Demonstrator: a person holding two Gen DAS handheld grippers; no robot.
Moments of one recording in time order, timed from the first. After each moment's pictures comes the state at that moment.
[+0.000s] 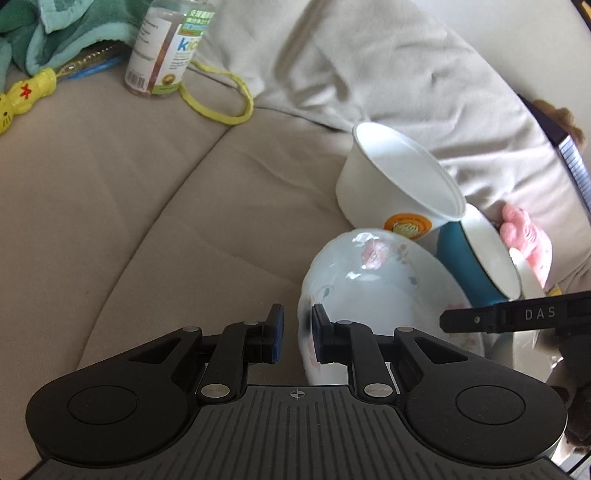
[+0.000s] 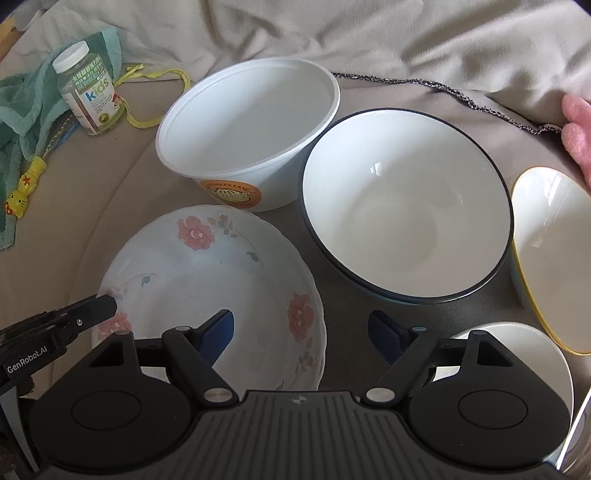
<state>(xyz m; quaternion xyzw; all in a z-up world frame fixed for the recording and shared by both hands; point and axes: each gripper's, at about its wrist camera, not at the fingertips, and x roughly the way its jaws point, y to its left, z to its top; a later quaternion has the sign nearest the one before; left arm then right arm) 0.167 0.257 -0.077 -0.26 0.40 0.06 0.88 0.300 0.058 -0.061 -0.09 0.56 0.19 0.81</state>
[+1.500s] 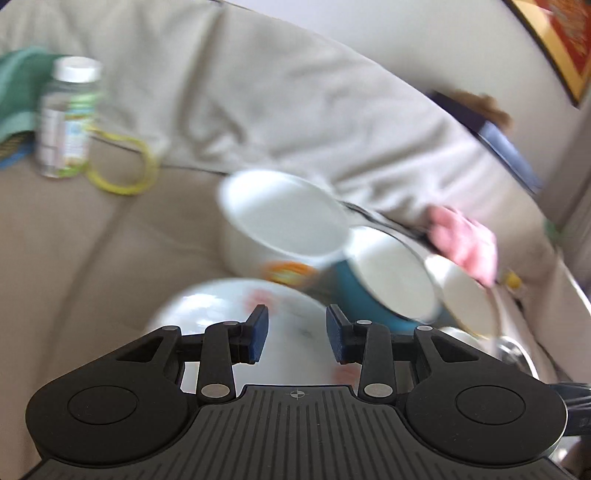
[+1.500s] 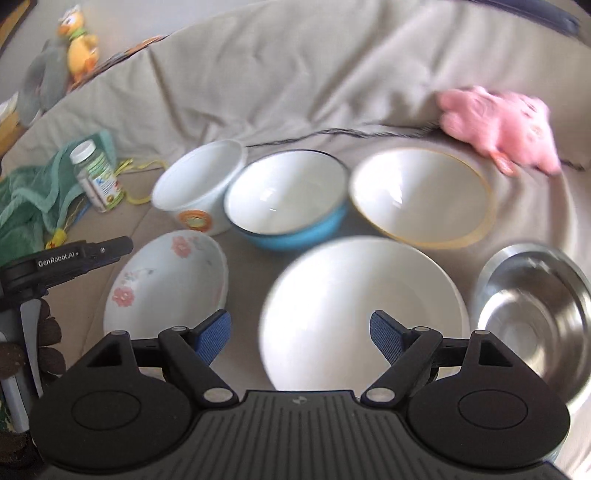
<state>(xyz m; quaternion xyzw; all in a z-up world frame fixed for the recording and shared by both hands) 0.195 0.186 -0.021 -0.21 0.34 -0.05 0.91 0.190 -0.079 0.000 0.03 0.44 0.14 0.88</state>
